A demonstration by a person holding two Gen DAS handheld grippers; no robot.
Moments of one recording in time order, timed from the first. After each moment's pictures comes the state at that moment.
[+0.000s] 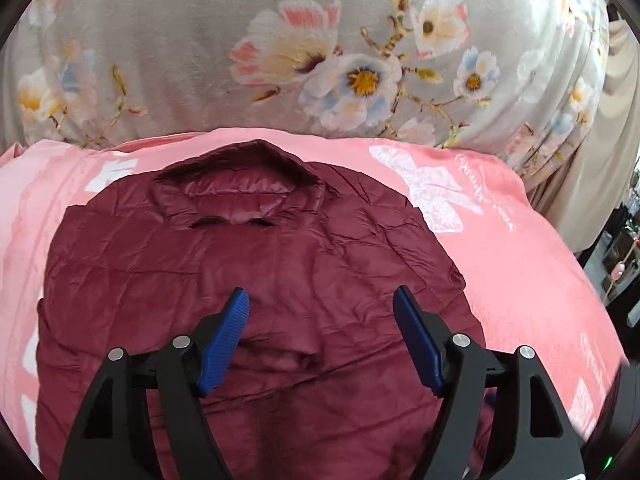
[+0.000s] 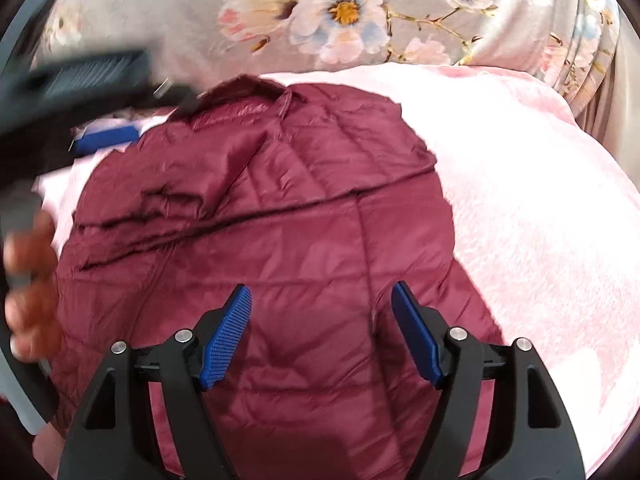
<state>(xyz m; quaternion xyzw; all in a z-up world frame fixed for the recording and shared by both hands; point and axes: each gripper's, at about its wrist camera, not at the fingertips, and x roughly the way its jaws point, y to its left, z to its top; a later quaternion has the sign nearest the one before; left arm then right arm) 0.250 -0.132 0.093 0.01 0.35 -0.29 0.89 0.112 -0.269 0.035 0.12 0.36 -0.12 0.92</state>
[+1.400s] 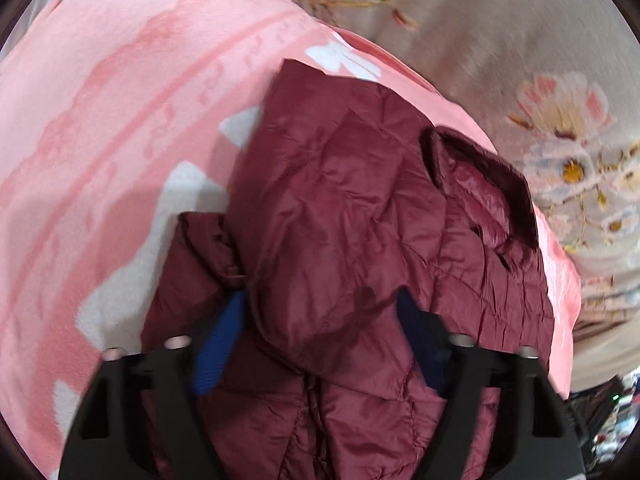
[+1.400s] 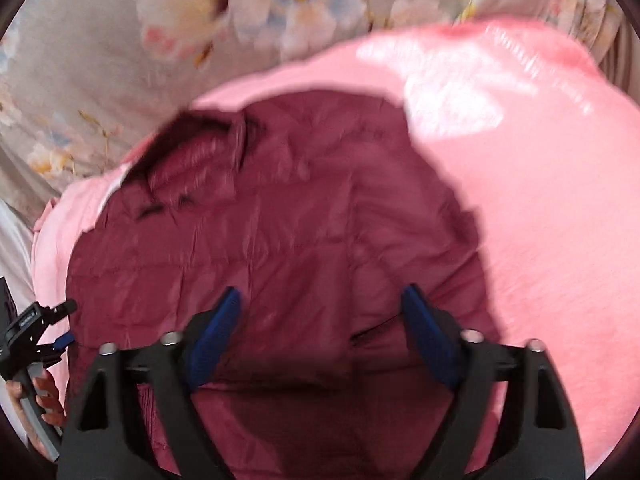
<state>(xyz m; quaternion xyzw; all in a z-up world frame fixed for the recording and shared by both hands) 0.373 0.074 0.011 -0.20 0.50 -0.11 0.84 0.237 -0.336 0.006 0.22 0.42 -0.10 0.88</state>
